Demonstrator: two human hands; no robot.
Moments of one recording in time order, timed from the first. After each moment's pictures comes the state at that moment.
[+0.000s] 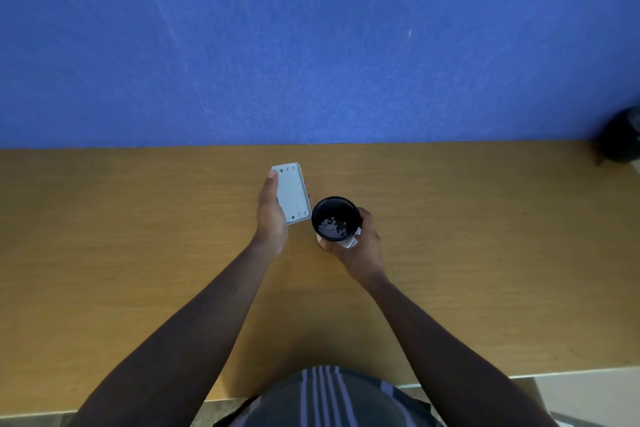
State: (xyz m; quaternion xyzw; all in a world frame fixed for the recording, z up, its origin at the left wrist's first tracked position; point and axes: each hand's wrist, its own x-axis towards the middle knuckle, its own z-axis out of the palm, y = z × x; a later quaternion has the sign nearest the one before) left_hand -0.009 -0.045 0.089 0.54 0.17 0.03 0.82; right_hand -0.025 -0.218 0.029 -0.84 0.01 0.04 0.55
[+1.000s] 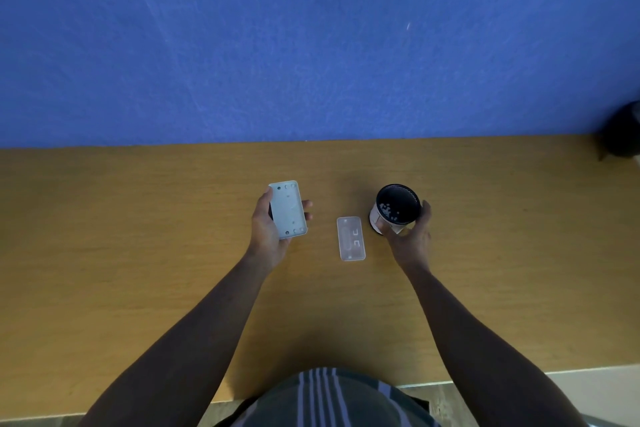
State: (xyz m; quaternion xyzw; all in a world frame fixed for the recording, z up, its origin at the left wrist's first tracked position) left_hand -0.019 -0.041 0.063 0.46 0.24 -0.06 0.85; right_hand 0.013 -0.303 0.000 -0.85 0.14 -0.03 0.51
